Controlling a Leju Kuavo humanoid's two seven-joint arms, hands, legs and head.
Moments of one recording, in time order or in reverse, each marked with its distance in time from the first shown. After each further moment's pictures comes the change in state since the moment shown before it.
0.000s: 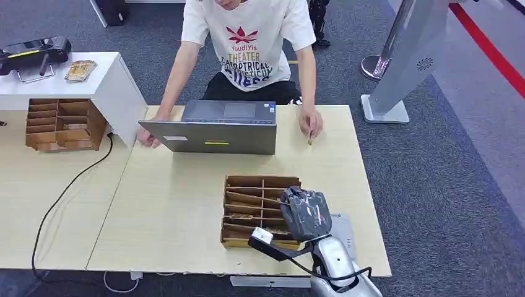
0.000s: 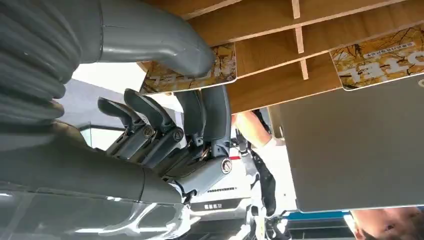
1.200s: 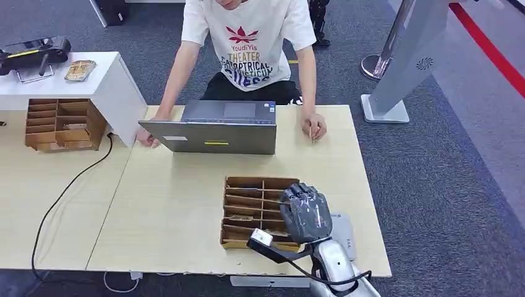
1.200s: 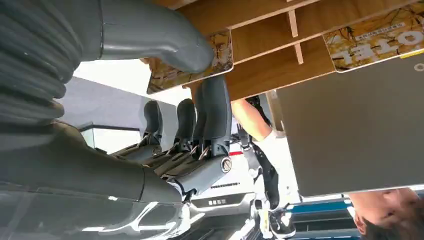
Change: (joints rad) left arm 0.000 0.000 0.000 0.000 -0.003 0.003 0.000; right arm 0.021 0.000 0.007 -0.038 0.015 -0.025 0.011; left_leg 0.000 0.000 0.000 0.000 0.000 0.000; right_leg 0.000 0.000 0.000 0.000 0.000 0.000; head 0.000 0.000
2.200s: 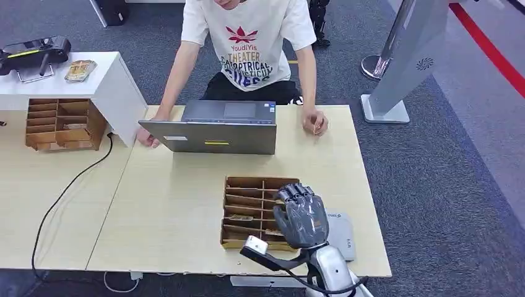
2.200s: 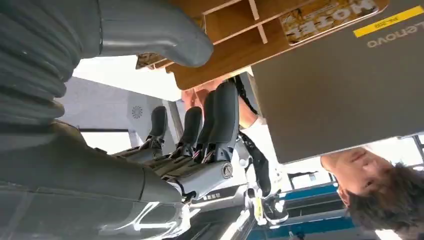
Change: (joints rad) left arm 0.000 0.000 0.000 0.000 -0.002 0.004 0.002; right arm 0.032 0.002 0.031 -0.084 -0.002 -0.025 0.000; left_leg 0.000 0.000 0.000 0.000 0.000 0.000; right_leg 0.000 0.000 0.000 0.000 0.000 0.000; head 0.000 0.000
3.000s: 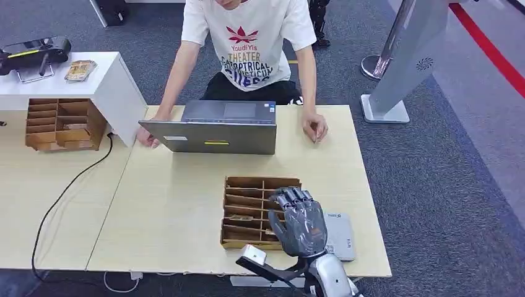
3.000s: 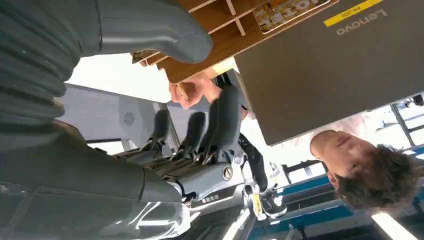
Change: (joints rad) left arm 0.000 0.000 -0.009 0.000 0.005 0.007 0.000; right arm 0.057 0.009 0.015 -0.077 -0.021 -0.027 -0.020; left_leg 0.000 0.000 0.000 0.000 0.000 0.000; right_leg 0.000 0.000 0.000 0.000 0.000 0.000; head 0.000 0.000
